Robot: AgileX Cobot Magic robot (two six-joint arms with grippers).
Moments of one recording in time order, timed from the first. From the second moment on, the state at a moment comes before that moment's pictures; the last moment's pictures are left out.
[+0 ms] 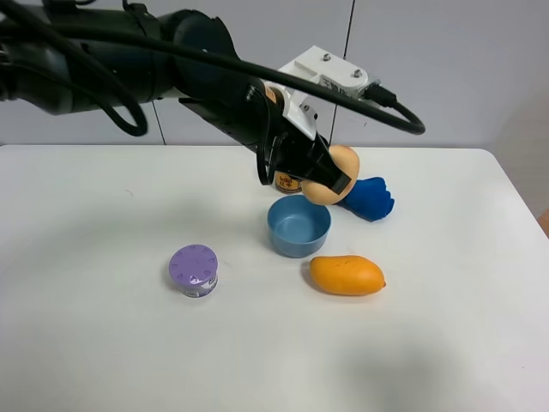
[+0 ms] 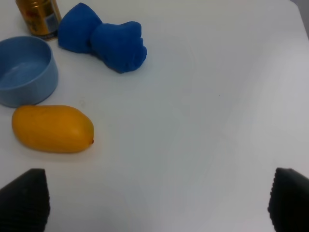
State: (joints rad) left arm -0.80 1.81 -1.45 -0.32 0.54 0.40; right arm 0.07 0.00 -0.51 0.02 1.06 0.03
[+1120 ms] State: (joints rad) left arm -0.73 2.12 -1.46 -0.05 0.39 0.37; right arm 0.07 0.00 -0.51 0.02 1.06 0.03
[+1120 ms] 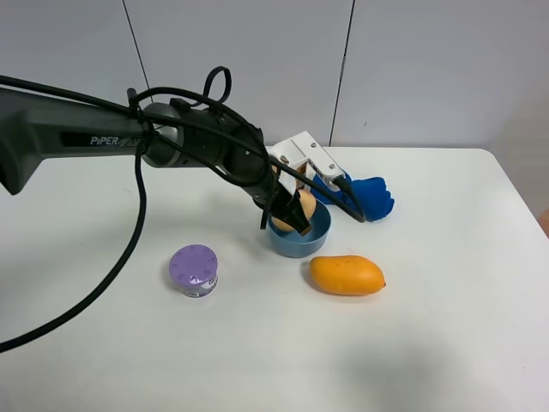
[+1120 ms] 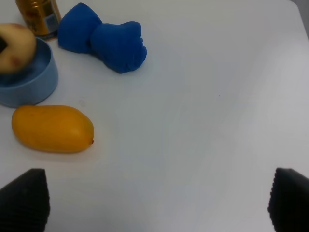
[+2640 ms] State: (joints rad) left arm -0.40 1.25 -1.46 0.14 0.84 0.39; right arm 0.07 0.00 -0.51 0.02 1.06 0.03
